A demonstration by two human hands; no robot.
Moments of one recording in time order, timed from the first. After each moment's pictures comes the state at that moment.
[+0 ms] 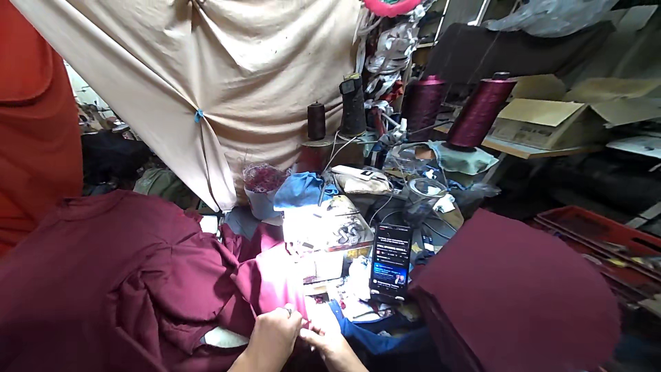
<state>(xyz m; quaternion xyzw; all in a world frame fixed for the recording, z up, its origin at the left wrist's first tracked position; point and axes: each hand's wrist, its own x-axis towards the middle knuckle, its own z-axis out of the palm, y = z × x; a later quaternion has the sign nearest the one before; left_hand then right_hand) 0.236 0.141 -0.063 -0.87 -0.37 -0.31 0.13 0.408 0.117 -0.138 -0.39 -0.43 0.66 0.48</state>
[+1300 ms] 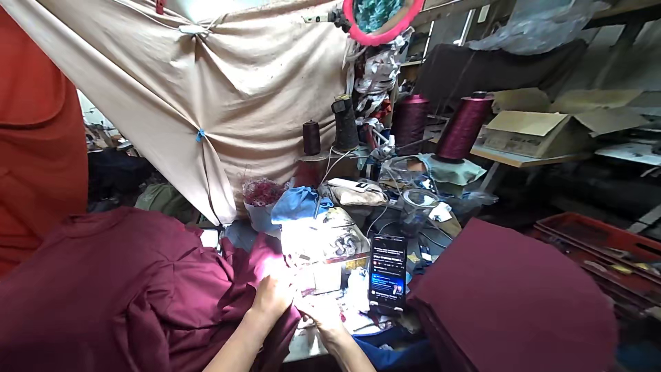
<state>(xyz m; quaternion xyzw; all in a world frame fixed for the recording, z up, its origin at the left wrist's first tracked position) 0.254 0.214 -0.005 -0.84 -0.50 -0.17 -0.10 0.402 0.173 -0.089 -0.44 -0.42 0.59 0.53</state>
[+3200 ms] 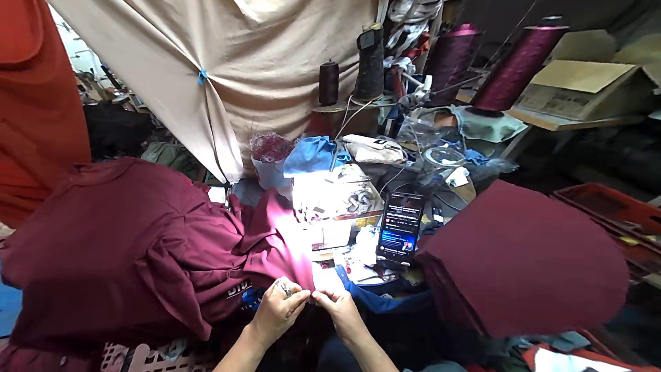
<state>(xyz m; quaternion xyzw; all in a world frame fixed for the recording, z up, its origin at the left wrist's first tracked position) 0.214 0.131 -0.115 -0.85 -0.26 -0.46 -0.02 0.398 0.092 -0.108 -0.45 -0.42 0.56 0.55</state>
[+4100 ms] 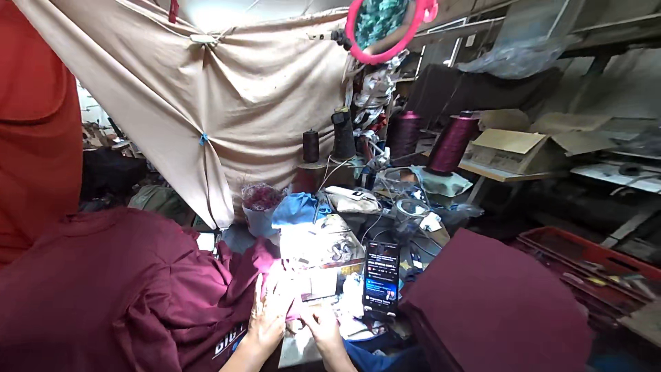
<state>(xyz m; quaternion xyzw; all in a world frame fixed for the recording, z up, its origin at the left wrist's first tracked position) 0.244 0.191 -0.064 -0.85 -0.42 -0.29 0.14 0.399 0.151 -0.093 -0.54 -0.49 0.40 0.55</state>
